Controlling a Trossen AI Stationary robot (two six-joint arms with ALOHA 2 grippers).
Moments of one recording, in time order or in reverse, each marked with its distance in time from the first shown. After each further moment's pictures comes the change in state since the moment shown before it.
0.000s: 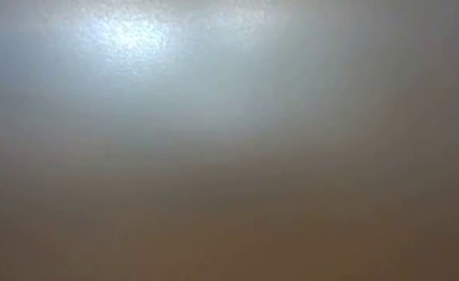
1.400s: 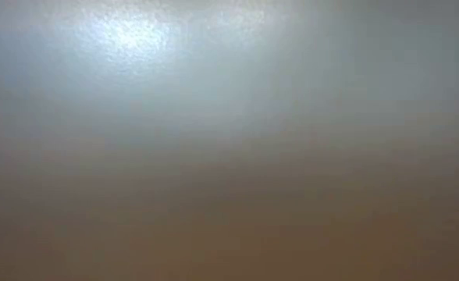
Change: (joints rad) left arm 0.000 -0.016 0.000 -0.029 0.001 0.001; right arm 0.001 0.145 -0.021 0.000 0.169 -0.162
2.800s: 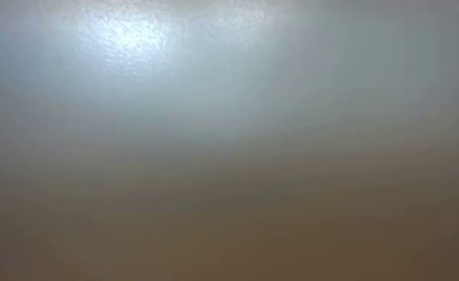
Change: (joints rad) left arm 0.000 -0.060 0.000 0.002 0.000 0.111; right arm -0.039 -0.187 0.000 0.584 0.596 -0.389
